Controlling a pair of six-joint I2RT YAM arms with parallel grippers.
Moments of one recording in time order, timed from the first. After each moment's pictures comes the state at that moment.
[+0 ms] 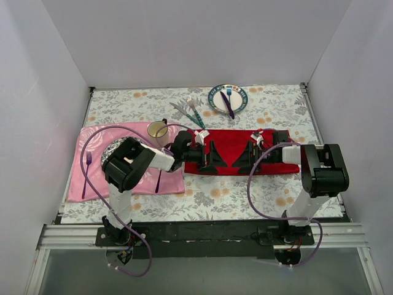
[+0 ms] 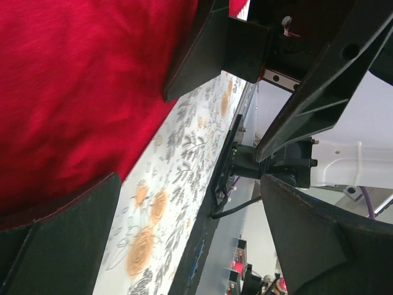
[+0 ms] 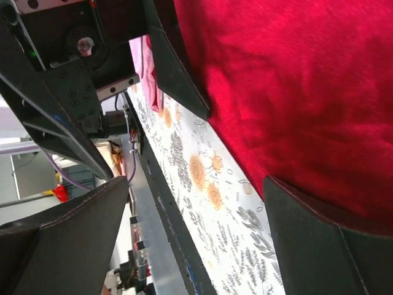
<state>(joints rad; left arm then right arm) -0.67 1.98 0.93 0.58 0.79 -0.99 0.06 1.70 0.70 -0.10 -1.15 0.29</state>
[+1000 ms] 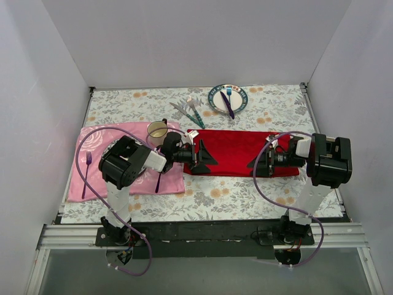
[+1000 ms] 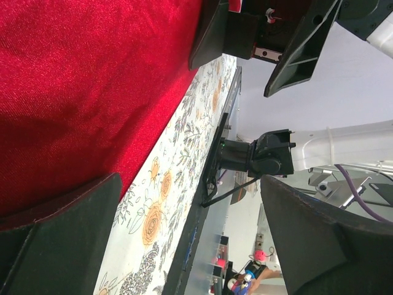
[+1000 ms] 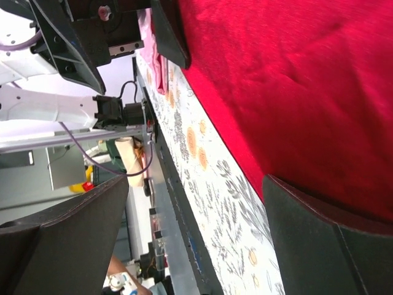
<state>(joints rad) -0.55 1.99 0.81 0.74 0.89 -1.06 -0.16 1.87 0.83 -0.57 -1.28 -0.19</state>
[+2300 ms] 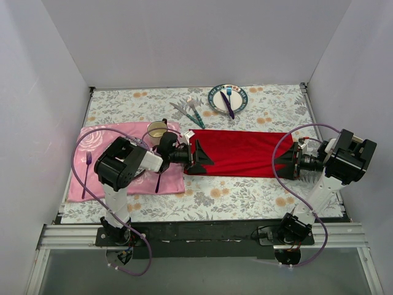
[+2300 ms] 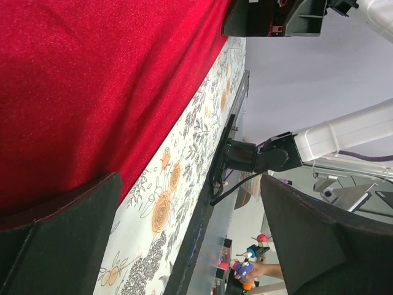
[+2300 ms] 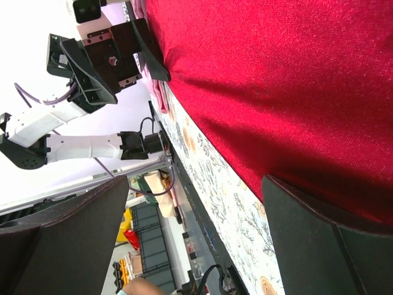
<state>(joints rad) -0.52 1.95 0.78 0.69 0.89 -1.03 -0.55 2.06 1.06 -1.09 -1.16 -0.55</state>
